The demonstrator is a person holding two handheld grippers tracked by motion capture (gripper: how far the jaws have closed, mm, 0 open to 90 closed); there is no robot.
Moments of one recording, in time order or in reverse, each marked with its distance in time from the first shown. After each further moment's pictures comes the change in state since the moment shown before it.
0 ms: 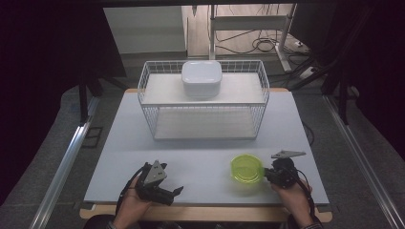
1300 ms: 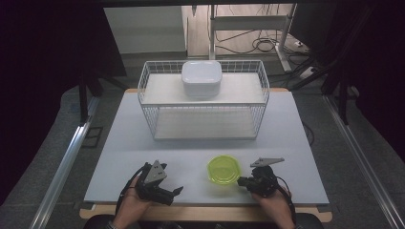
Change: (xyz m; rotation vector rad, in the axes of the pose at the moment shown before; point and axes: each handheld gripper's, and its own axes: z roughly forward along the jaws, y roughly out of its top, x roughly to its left) left arm 0.001 -0.001 0.002 0.010 -0.006 -0.002; right arm 0.056 0.000 0.023 0.016 0.162 -0.049
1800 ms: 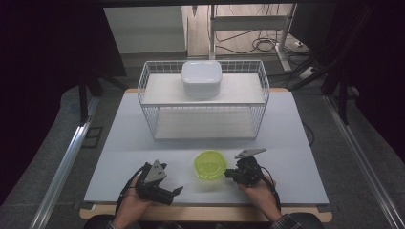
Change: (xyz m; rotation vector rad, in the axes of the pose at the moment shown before) left arm 0.001 -0.001 0.001 0.006 -0.001 -0.002; right arm 0.008 0.033 0.035 0.005 0.029 -0.058
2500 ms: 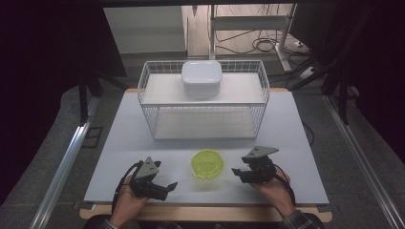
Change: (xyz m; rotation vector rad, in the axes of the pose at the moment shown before) left arm 0.019 -0.011 -0.004 -0.037 0.004 -0.073; right arm -0.020 -0.004 -0.035 -0.072 -0.135 -0.203
